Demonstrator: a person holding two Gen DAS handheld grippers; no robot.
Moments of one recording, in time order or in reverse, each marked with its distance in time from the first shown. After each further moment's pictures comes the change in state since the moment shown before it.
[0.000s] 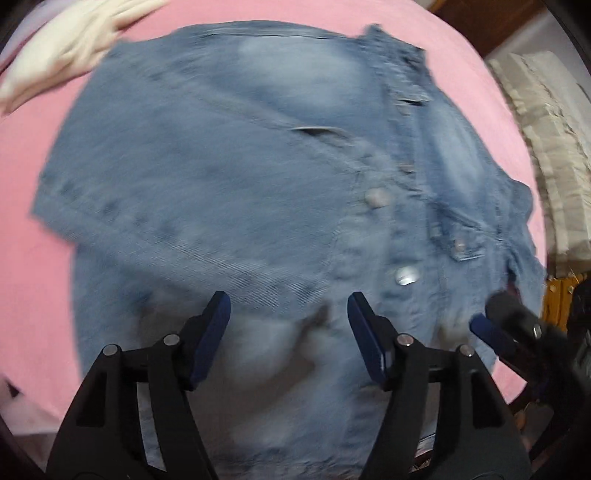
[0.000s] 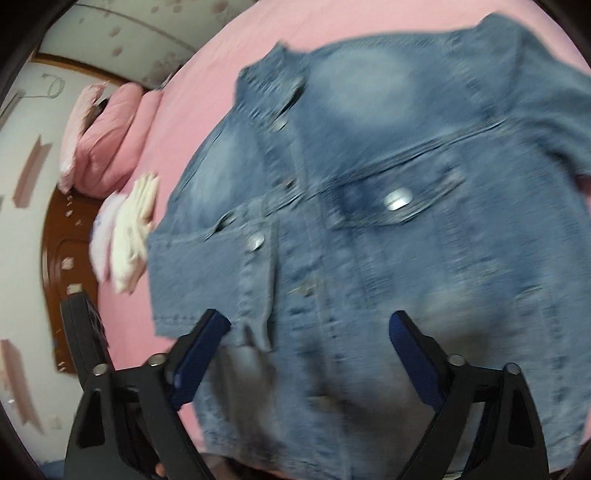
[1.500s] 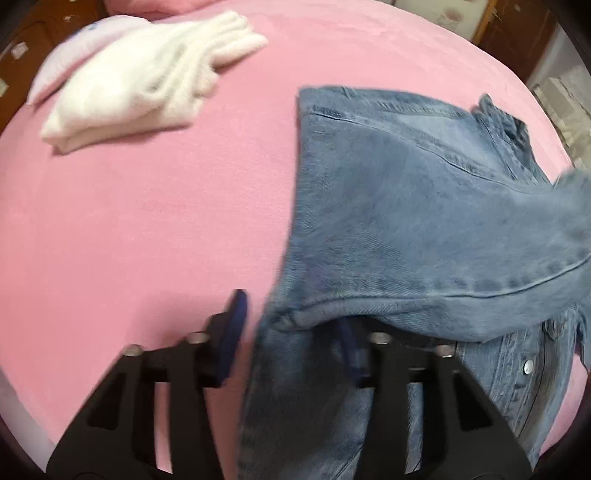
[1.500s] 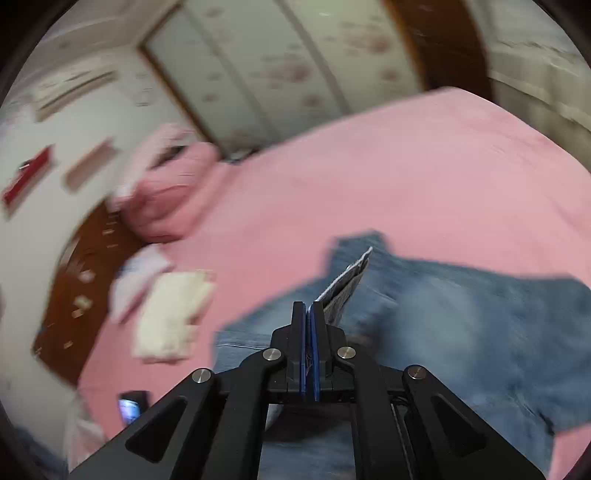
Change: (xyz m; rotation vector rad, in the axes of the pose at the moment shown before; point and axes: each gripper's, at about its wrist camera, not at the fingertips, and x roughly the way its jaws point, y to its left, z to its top) left arm -0.002 0.125 0.063 0.022 -0.165 0.197; right arm -0.058 0.191 0.113 -0.291 -0.463 -0.038
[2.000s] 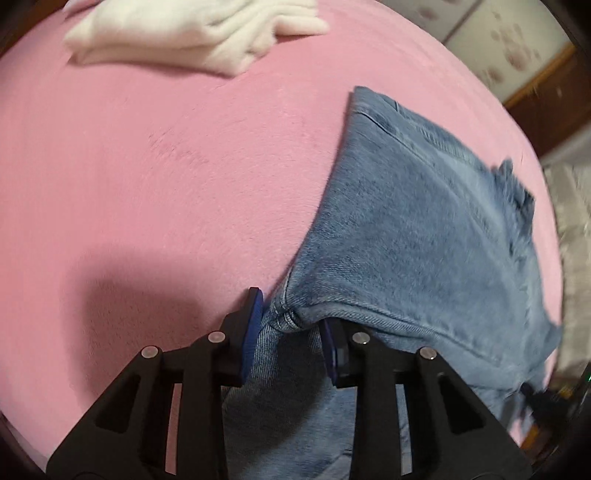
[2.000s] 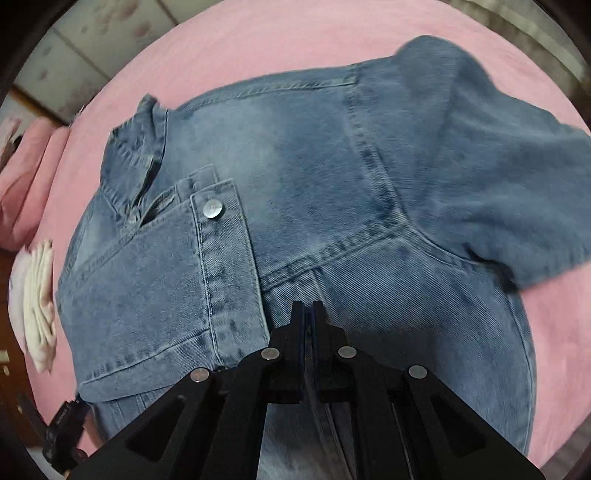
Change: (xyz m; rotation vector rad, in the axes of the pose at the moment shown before) left arm 0.012 0.039 -0.012 -0.348 0.009 -0.157; right arm 0.079 -0.130 -0.110 0.305 0.351 -0.433
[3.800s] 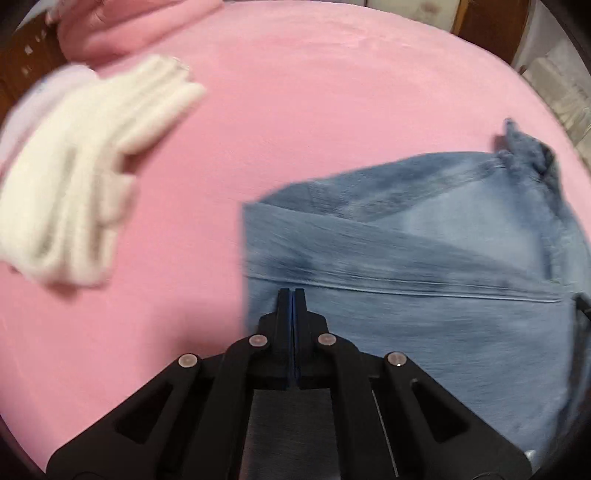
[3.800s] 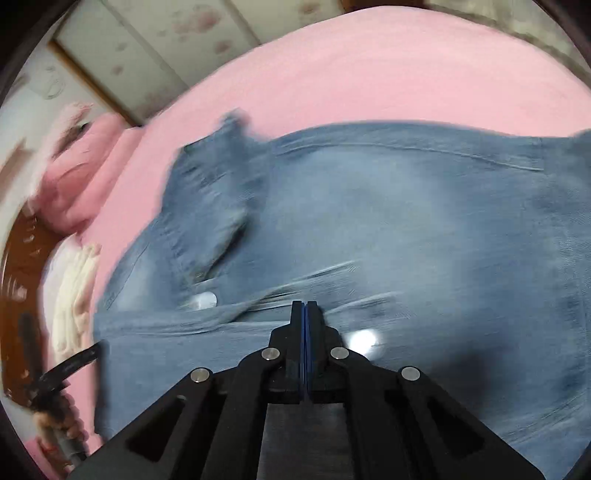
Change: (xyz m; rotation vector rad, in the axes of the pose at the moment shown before) left arm 0.088 -0.128 0.102 0.456 -0.087 0.163; right arm 0.062 0.127 0.069 -0.164 -0.174 0.264
